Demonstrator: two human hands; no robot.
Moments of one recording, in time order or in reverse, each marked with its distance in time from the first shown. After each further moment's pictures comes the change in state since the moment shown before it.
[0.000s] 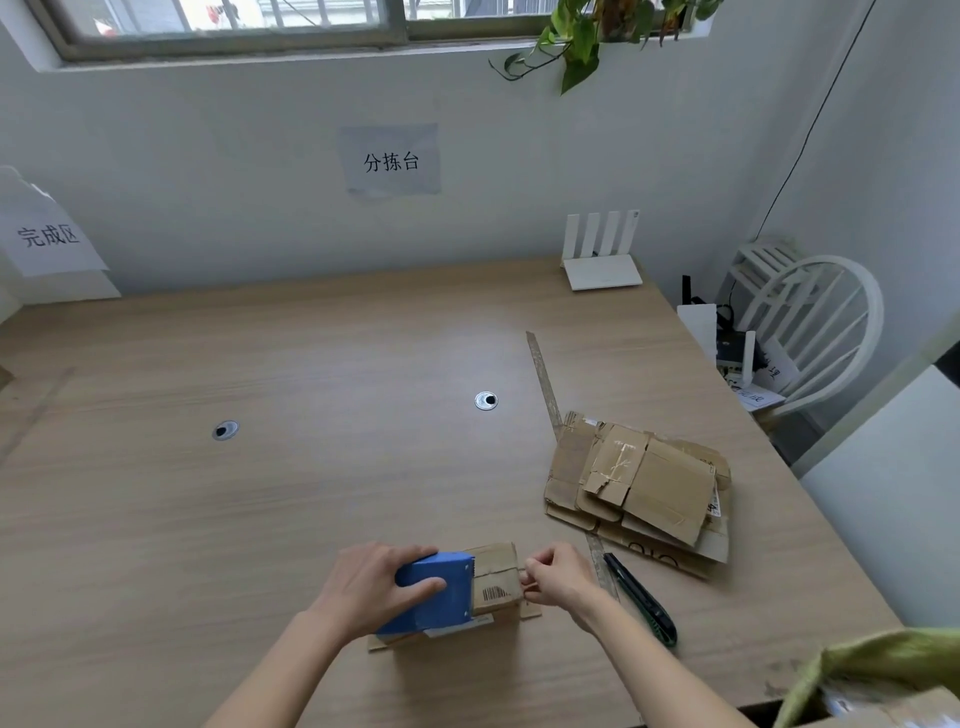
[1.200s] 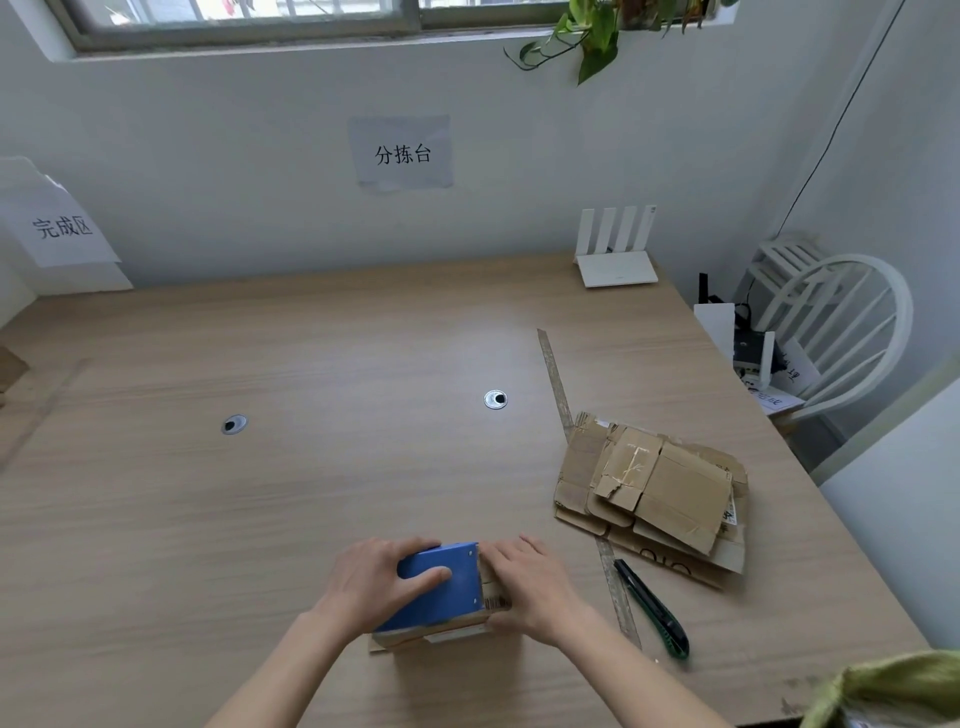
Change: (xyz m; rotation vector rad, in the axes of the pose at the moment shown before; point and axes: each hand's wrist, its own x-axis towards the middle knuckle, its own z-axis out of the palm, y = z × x) left_hand 0.006 -0.004 0.000 -0.073 0.062 -0.100; right_hand -0.005 -0.017 0.022 -1.121 -0.217 -0.820
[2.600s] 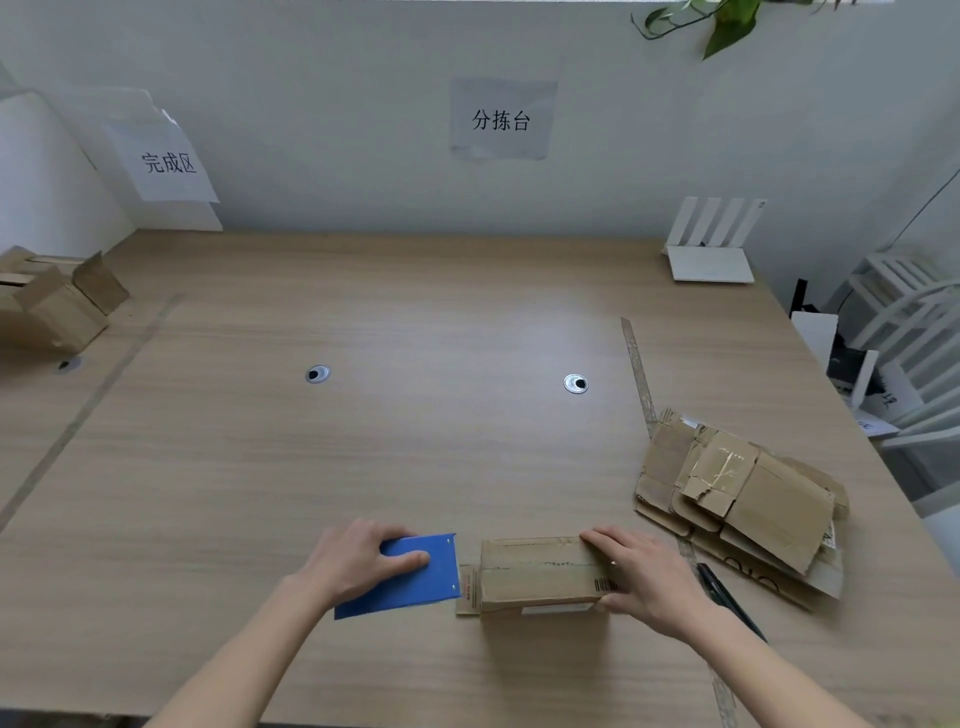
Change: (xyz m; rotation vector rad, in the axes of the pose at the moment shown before) left_hand -0.052 -0.142 -0.020 -0.132 -0.163 -0.162; right_hand -0.001 0.015 0.004 -0.103 0.008 0.029
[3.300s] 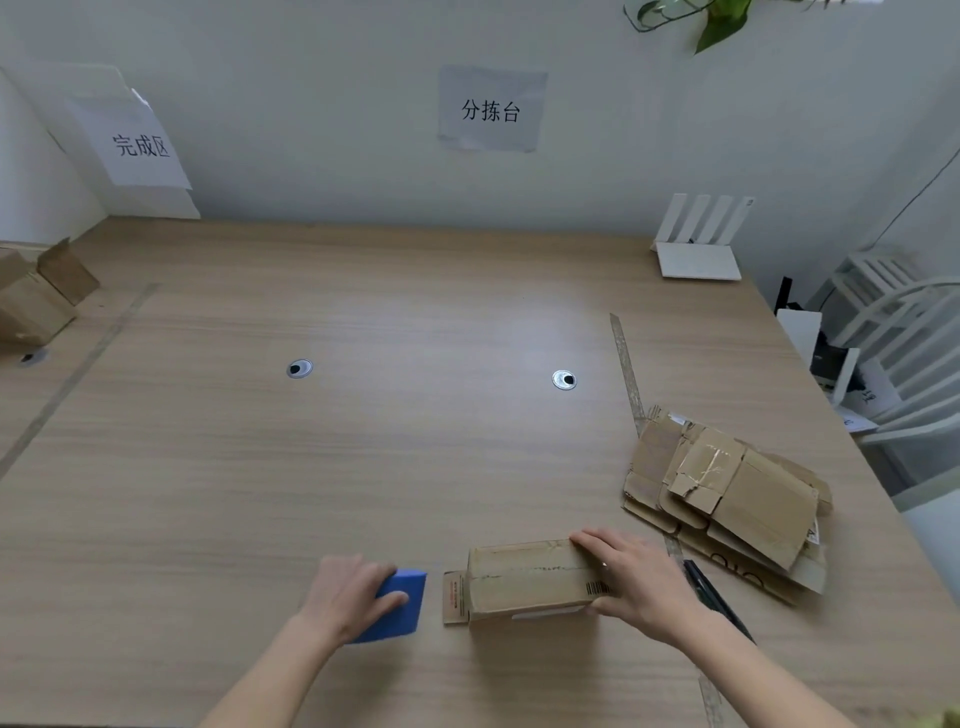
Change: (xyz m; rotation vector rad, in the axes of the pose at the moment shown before) left_hand 0.014 -0.023 0.073 0.521 0.120 0.101; right_hand -0.005 0.001 0.000 0.023 -0.001 0.004
